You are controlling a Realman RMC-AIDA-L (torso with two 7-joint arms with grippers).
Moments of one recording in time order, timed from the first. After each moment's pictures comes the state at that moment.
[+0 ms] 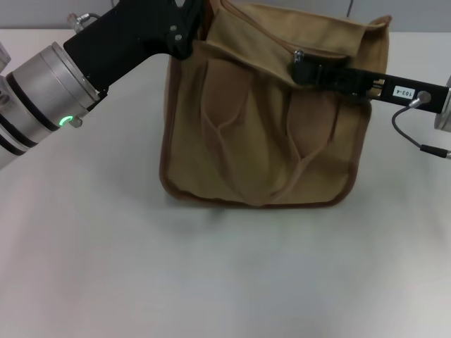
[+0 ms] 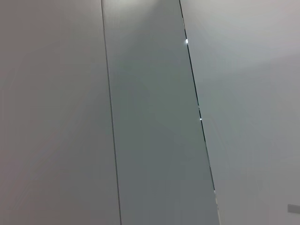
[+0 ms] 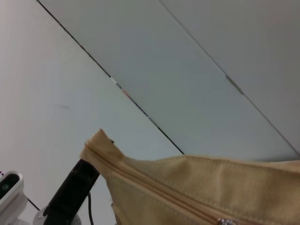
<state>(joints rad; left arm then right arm) -0.38 -2.08 1.44 0.75 0.78 1.27 -0.81 0.84 1.94 0.54 -0.15 -2.91 -1.58 1.55</state>
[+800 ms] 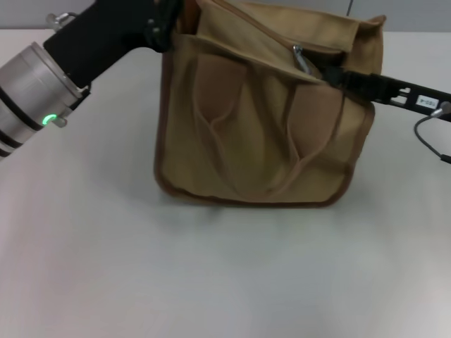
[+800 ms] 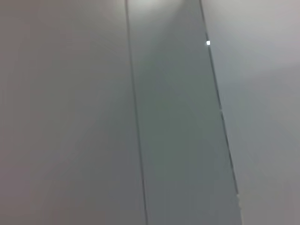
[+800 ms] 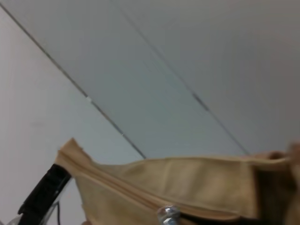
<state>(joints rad) -0.36 -2.08 1.41 0.74 0.75 1.27 -0.80 0.77 1.93 0.54 -0.19 -2.86 -1.58 1.52</state>
